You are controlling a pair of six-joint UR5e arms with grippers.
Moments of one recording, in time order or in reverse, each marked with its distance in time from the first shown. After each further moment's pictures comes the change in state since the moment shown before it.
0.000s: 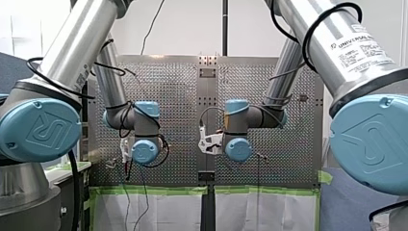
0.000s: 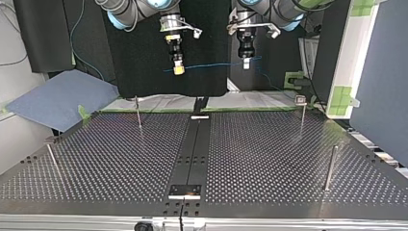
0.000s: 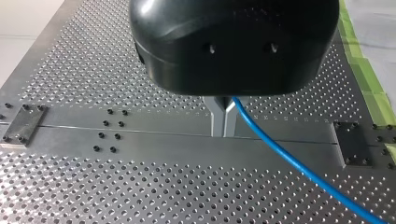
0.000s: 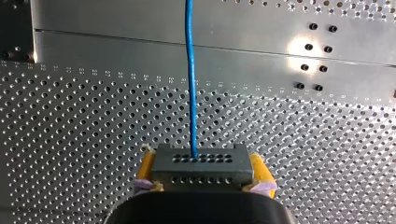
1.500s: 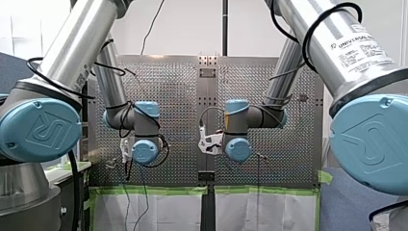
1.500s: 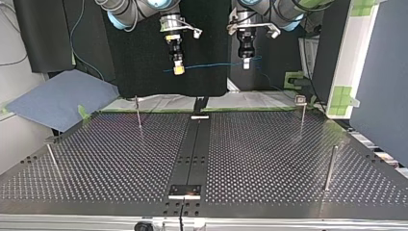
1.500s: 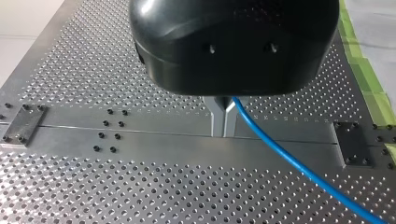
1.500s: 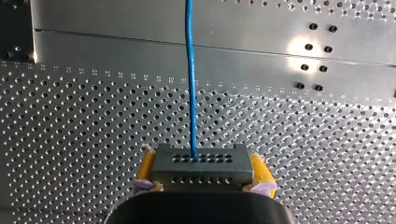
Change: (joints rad) left arm 0.000 0.000 0.000 0.000 0.000 0.000; right arm 0.000 0.000 0.000 0.000 0.000 0.000
